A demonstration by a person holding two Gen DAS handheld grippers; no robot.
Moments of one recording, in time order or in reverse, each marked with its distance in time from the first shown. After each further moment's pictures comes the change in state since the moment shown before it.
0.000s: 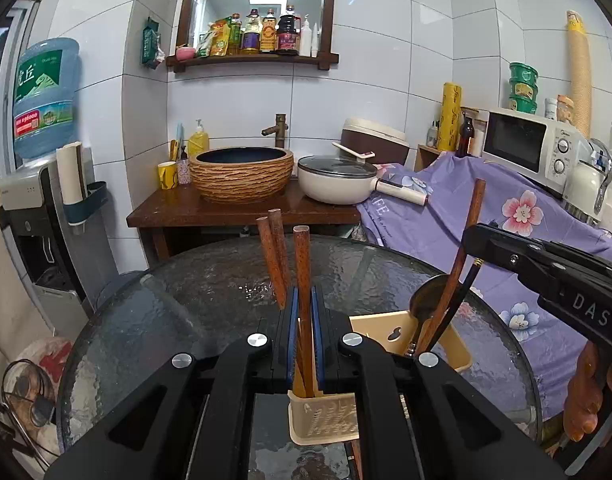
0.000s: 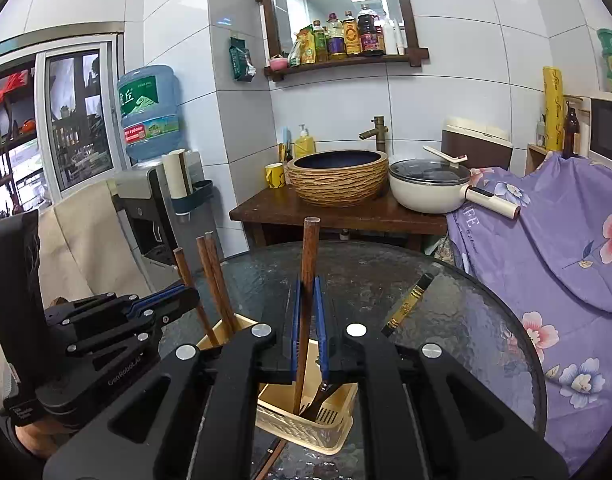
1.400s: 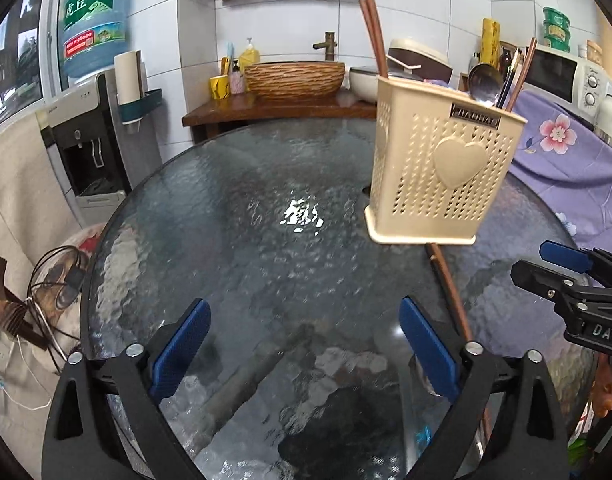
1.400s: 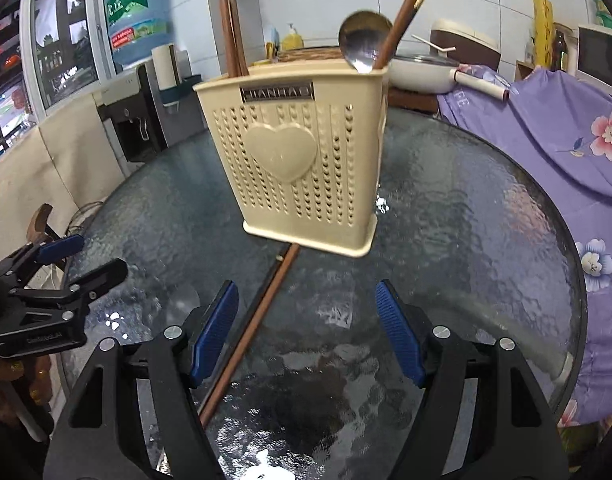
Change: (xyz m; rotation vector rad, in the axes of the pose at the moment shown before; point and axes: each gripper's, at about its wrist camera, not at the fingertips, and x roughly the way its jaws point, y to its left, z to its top) left arm -0.049 0.049 -0.166 -0.034 0.241 0.155; right arm -0.005 0.031 -0.188 0.019 0.323 -0.077
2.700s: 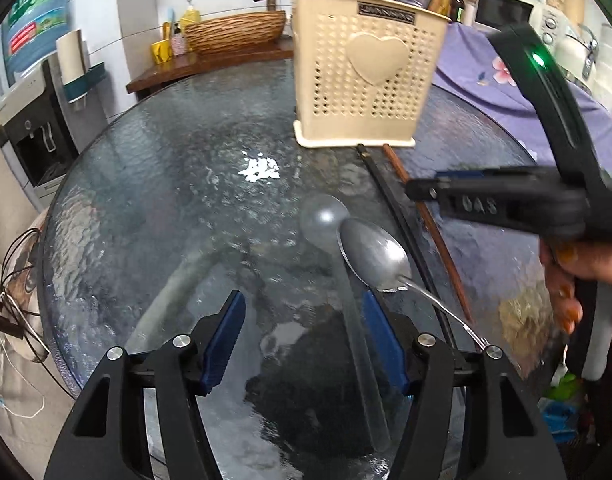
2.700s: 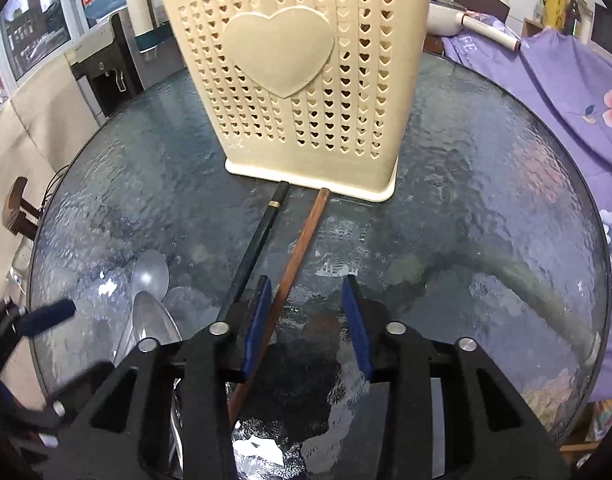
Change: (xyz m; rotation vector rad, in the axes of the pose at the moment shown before) left arm -0.003 -0.040 -0.050 0.126 0.180 -0.150; right arm 0.058 0.015 -0.002 0.023 0.201 -0.051
